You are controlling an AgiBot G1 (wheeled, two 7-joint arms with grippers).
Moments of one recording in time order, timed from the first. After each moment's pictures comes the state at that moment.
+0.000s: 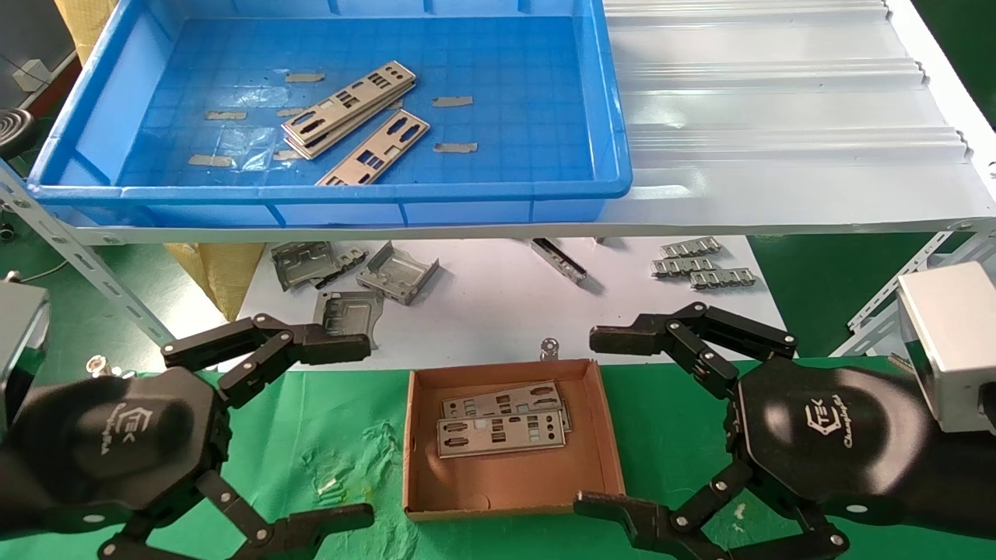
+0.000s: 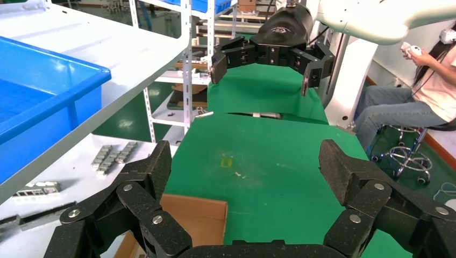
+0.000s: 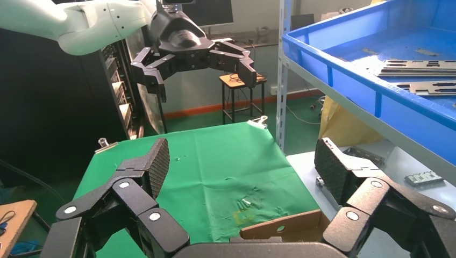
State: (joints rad) left arm -1.08 0.61 0.28 -1.28 0.73 1.50 -0.19; right arm 1.10 -0.57 -0.38 1.26 -0.66 -1.46 0.13
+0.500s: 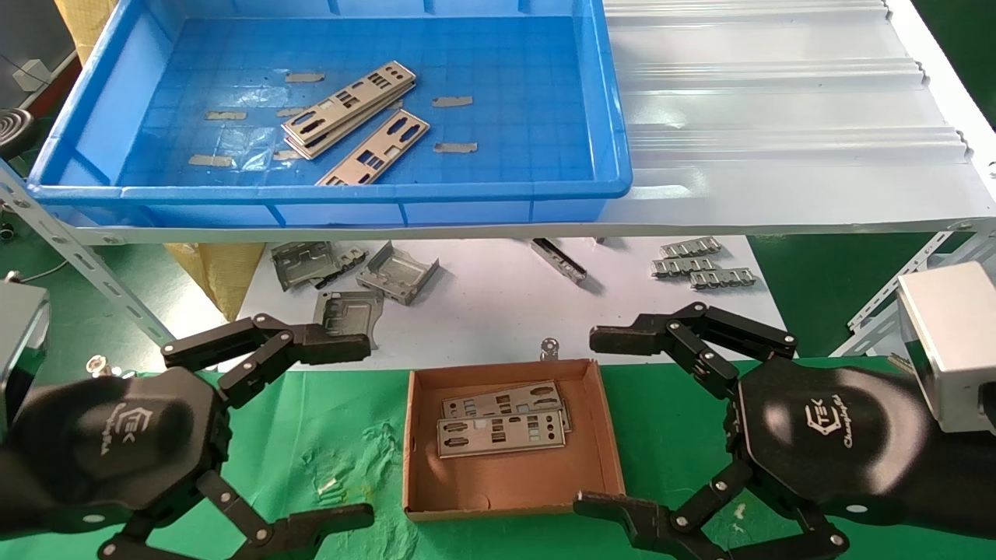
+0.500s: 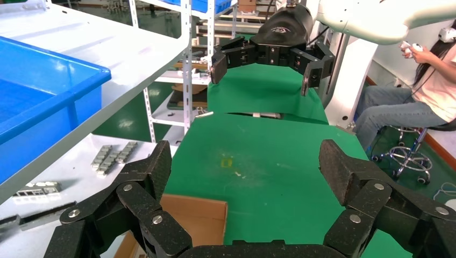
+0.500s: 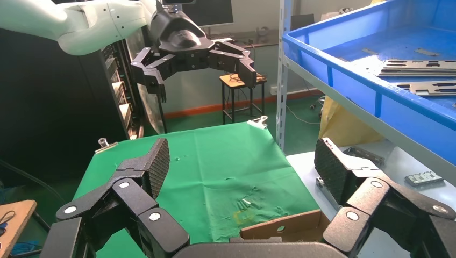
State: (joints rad) left arm -1.08 0.61 0.28 -1.28 0.73 1.50 -0.19; right arm 1.10 -0.57 -0.38 1.26 -0.66 -1.46 0.13
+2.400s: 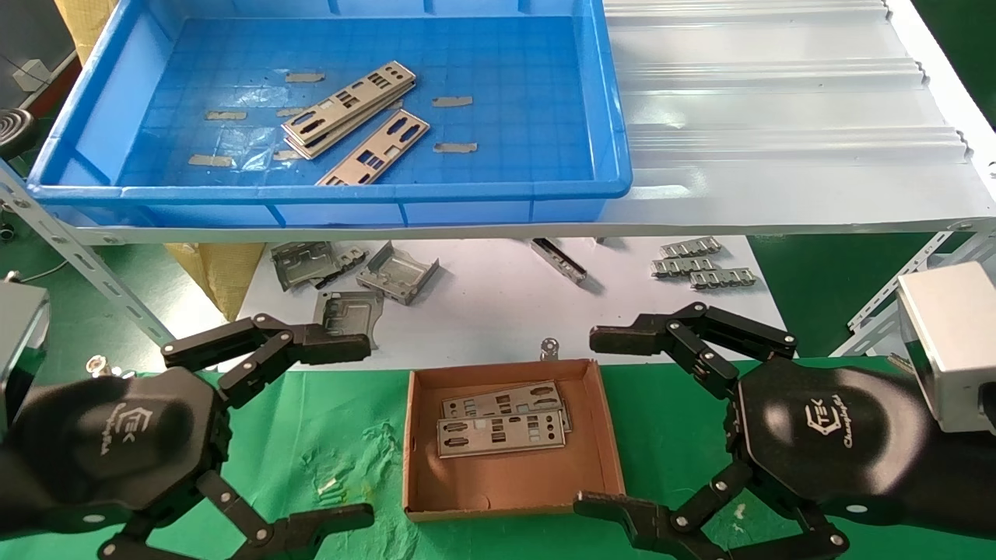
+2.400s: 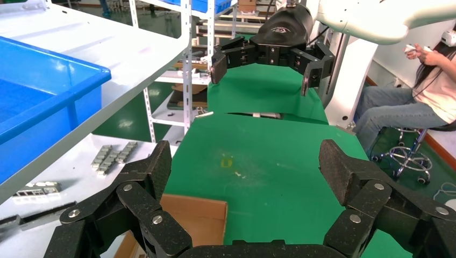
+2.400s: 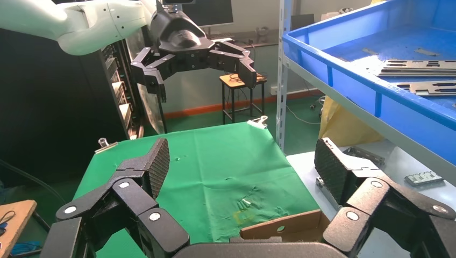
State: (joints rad) left arm -1.08 0.61 0.28 -1.28 0.73 1.50 -0.19; right arm 1.10 -0.57 -0.38 1.26 -0.66 -1.46 0.13
